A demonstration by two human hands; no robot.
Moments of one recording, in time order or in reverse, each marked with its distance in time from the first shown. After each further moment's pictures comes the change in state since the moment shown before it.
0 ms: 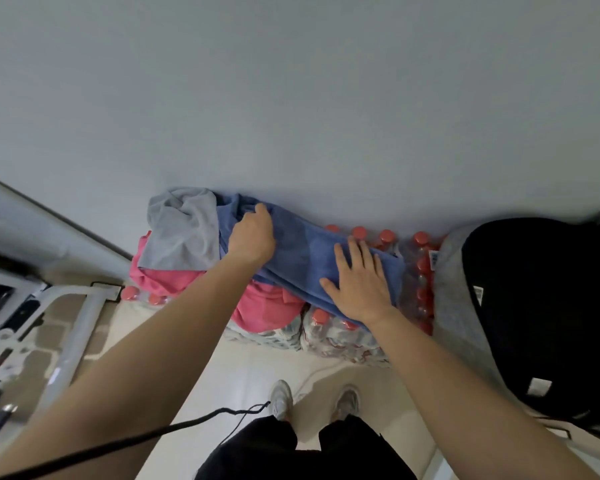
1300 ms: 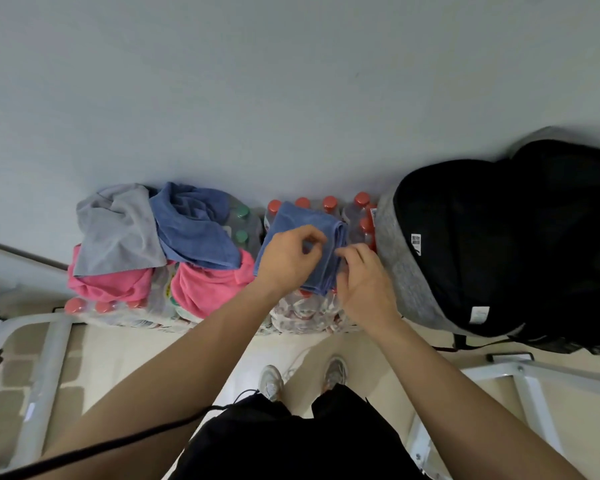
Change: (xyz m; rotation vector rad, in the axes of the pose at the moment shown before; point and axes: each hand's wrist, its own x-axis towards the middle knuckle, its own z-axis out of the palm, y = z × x) left_hand -0.089 0.112 0.062 -0.500 -0.057 0.389; right_hand -0.101 0.047 -0.012 0.431 0.446 0.129
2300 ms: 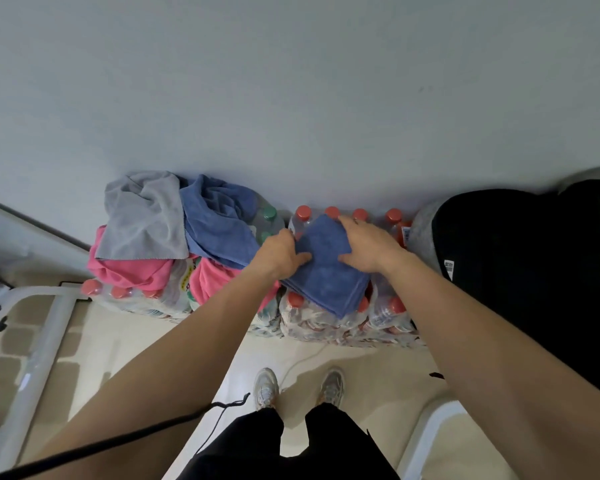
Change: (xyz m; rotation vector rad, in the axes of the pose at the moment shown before) left_hand 0.033 -0.063 -0.030 0.219 -0.229 -0.367; right_hand 0.127 -0.008 0.017 -0.304 -0.690 -0.026
